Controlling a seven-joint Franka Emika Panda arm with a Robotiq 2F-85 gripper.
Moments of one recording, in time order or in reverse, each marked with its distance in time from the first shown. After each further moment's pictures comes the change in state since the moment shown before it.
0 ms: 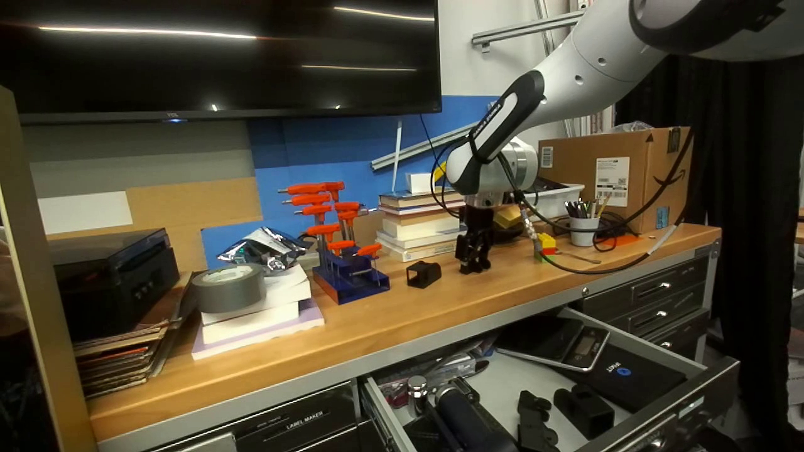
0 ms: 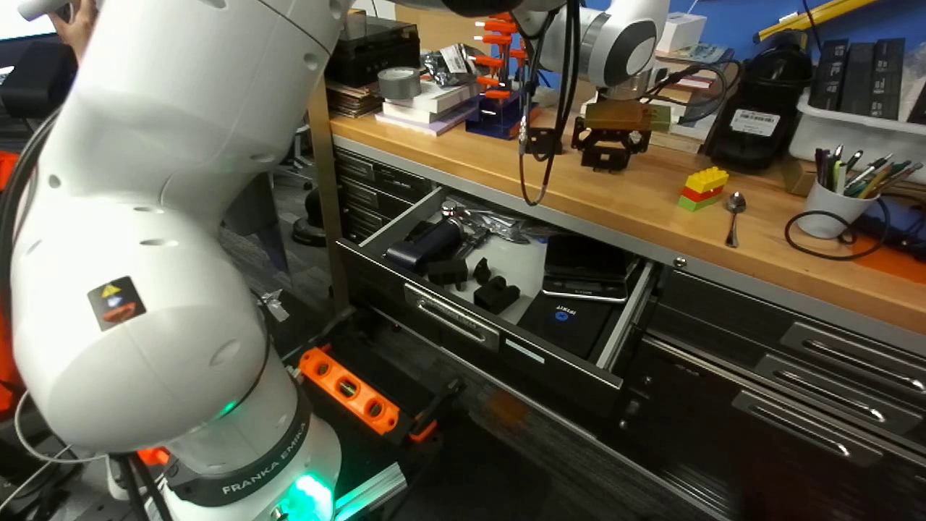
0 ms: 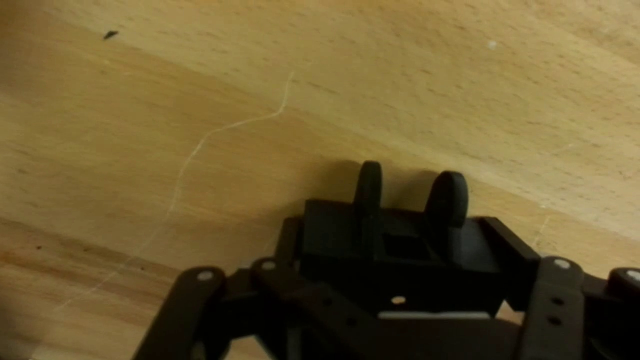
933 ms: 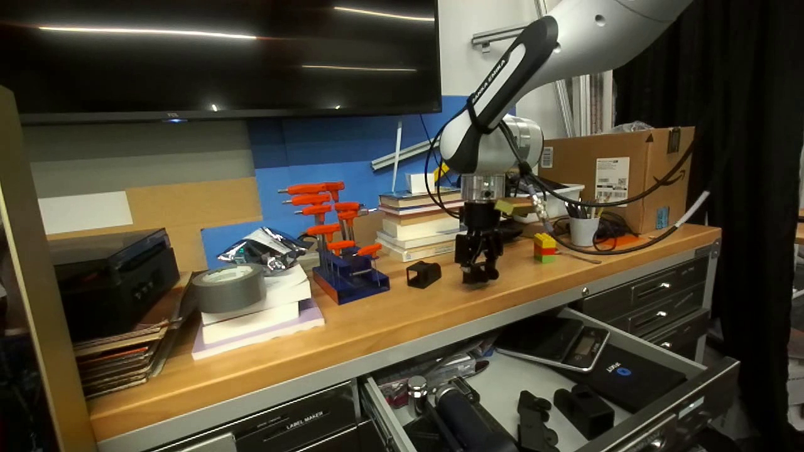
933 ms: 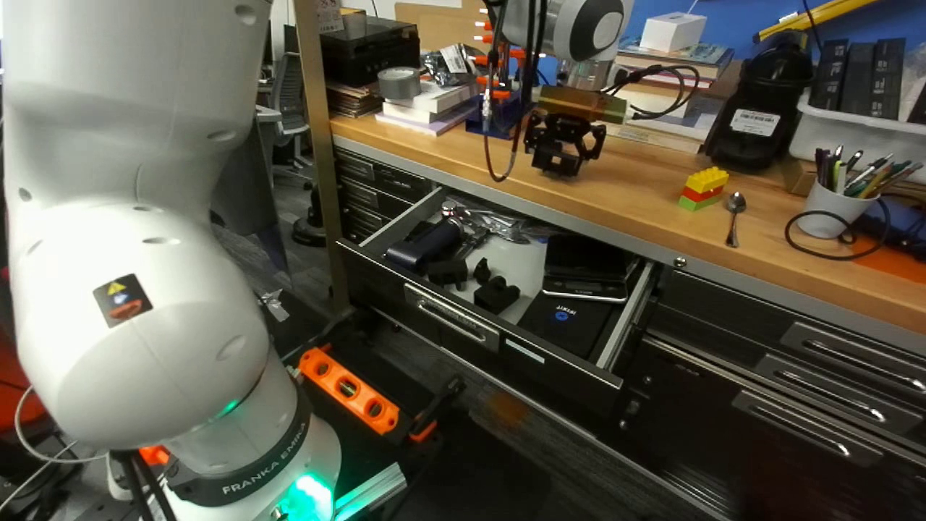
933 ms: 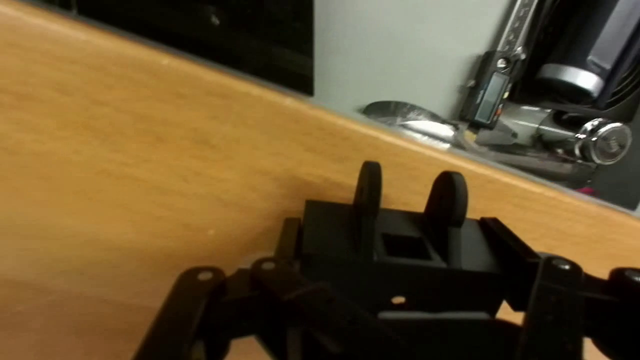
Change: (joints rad) arm 0.028 -0.225 0.032 -0.266 0.048 -0.199 0.081
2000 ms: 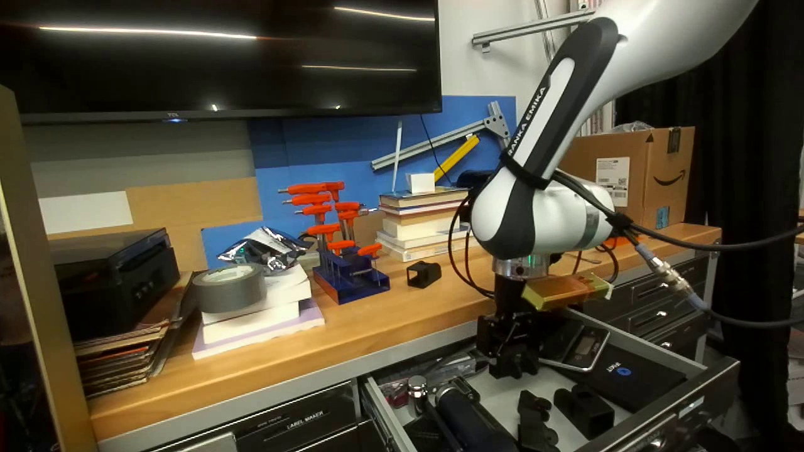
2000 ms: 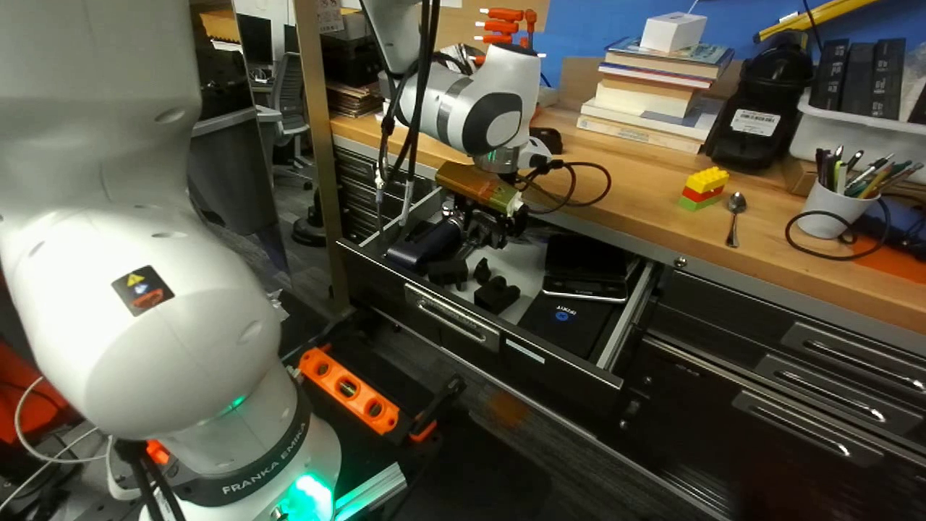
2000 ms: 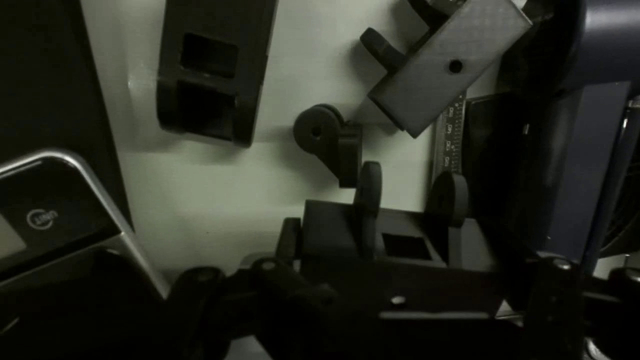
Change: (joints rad) arm 0.093 -0.215 -0.005 -0.673 0.076 0.477 0.319
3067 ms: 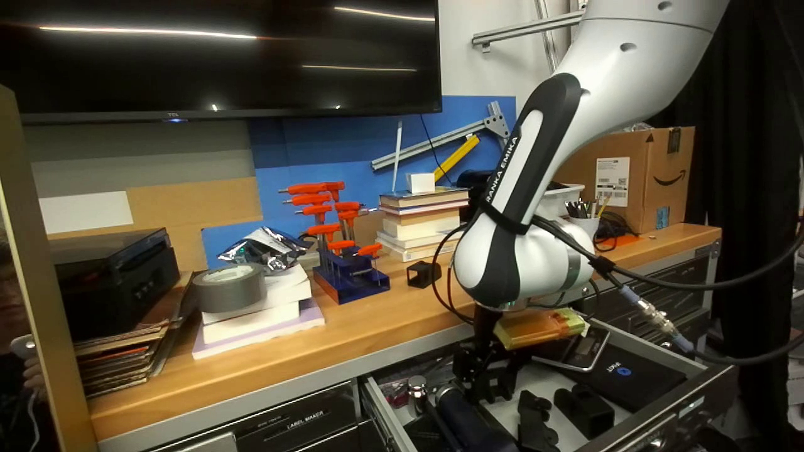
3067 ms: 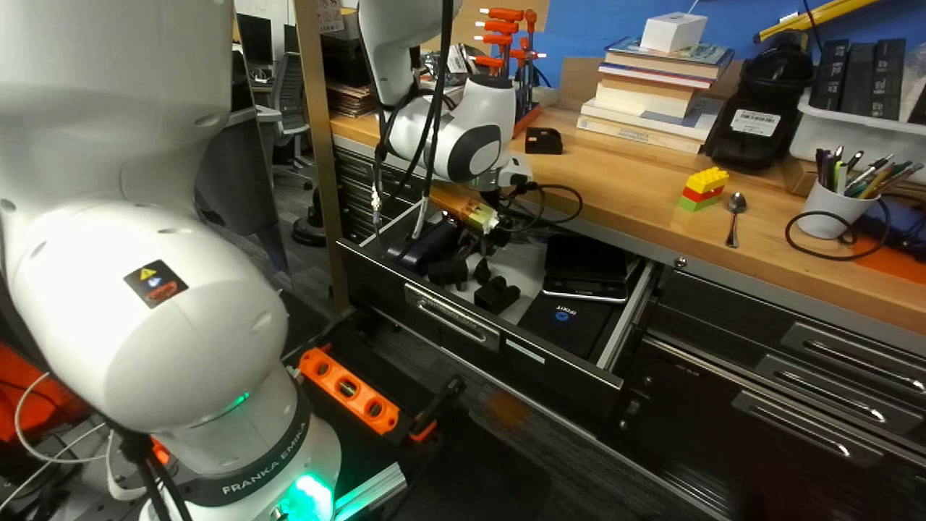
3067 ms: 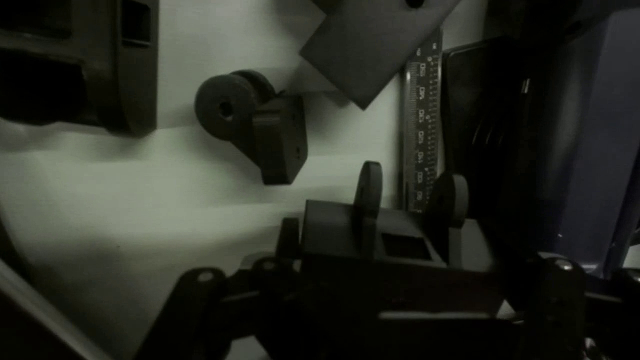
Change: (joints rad) arm 0.063 0.144 0.010 0.031 0.000 0.189 0.128
